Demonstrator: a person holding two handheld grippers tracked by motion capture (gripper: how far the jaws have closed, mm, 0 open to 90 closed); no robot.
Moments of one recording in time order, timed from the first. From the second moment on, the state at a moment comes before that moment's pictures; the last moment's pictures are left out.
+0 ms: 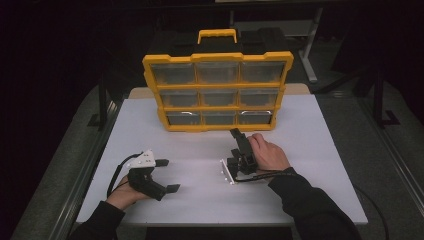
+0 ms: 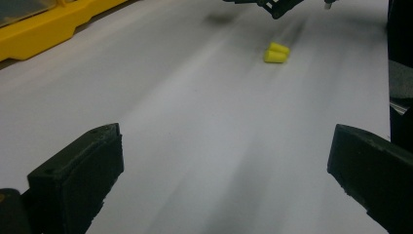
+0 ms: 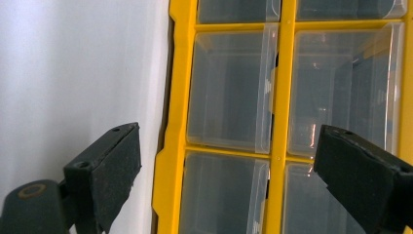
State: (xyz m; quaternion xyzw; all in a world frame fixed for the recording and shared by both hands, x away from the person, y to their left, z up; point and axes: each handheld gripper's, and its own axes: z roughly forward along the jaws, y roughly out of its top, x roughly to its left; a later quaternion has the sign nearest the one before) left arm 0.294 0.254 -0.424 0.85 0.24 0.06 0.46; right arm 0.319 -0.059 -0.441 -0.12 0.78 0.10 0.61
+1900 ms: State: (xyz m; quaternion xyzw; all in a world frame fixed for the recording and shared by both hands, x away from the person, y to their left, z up) left arm 0.294 0.252 -0.426 0.85 0.24 0.06 0.46; right arm 0.346 -0.094 -0.419 -0.04 0.76 0.05 0.65
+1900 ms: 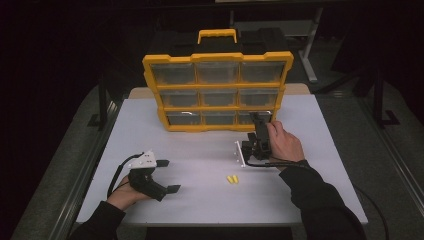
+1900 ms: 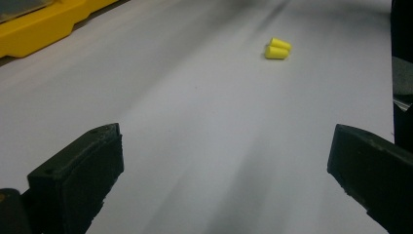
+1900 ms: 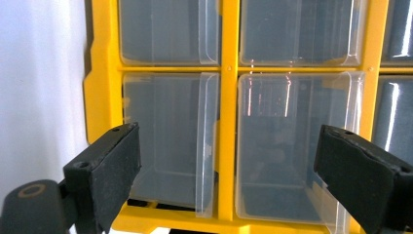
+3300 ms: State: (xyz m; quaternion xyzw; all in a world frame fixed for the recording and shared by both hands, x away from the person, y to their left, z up) left arm 0.294 0.253 -0.427 0.85 0.24 0.06 0.45; right arm 0.364 -0.103 -0.392 -0.02 0.73 0.03 0.69
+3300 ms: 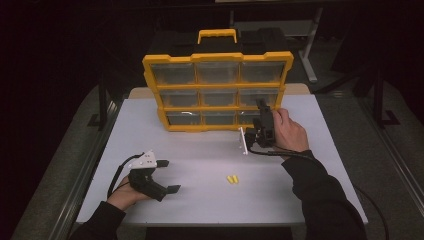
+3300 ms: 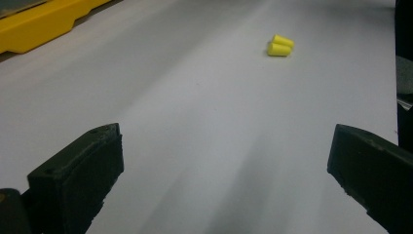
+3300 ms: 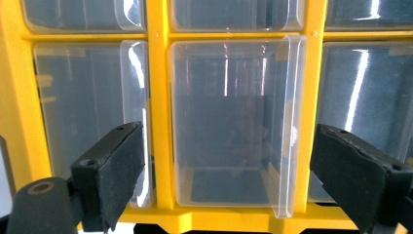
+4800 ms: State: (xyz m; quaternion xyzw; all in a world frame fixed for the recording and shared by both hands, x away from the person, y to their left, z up) left arm 0.293 0.254 -0.427 0.85 0.25 0.06 0.46; right arm 0.385 -0.107 -0.364 0.00 0.72 0.01 0.69
